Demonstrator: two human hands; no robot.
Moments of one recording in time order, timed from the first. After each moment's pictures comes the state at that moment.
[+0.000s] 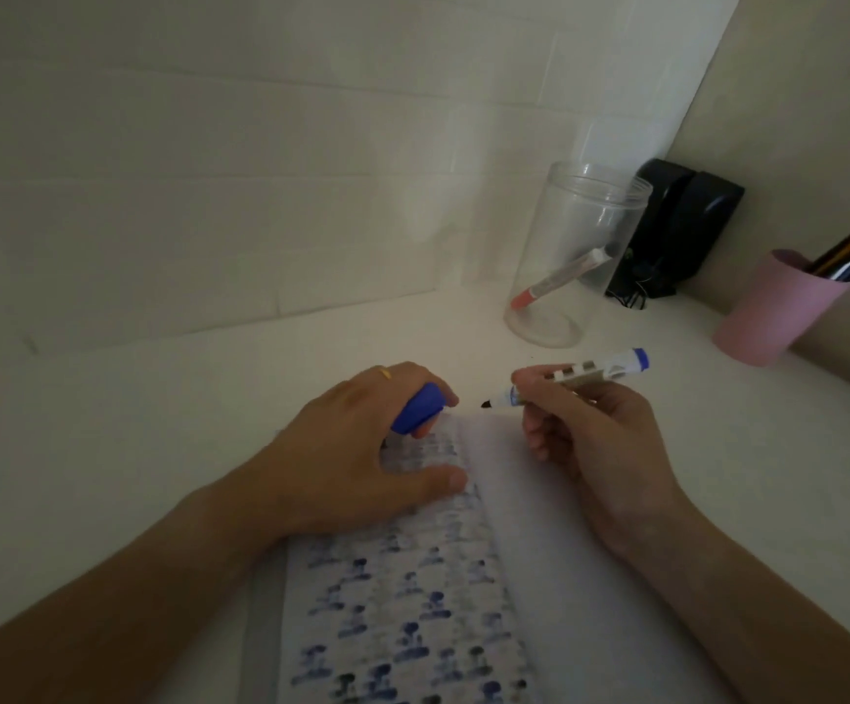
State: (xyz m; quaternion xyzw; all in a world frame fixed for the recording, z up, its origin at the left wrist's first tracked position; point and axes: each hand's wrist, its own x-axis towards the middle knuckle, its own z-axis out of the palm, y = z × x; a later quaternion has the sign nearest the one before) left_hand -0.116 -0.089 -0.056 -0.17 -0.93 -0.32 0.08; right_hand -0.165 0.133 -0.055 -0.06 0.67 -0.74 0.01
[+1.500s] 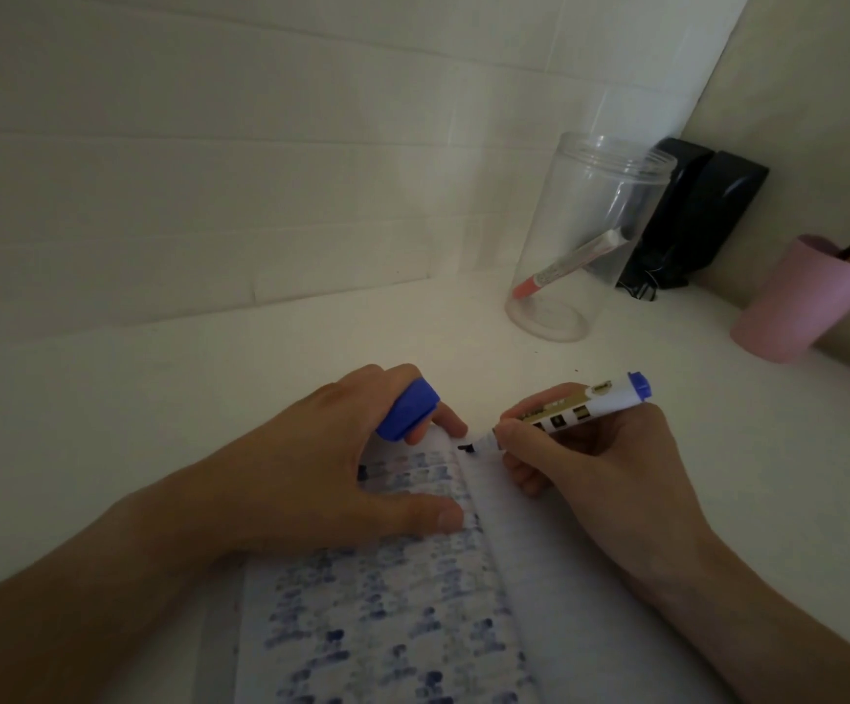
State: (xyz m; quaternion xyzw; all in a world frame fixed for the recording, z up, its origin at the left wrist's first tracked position) left_hand -0.125 -0.099 -0.061 -0.20 -0.91 -0.36 0.01; right_hand -0.161 0.139 -0.065 -0.15 0.79 -0.59 -0.03
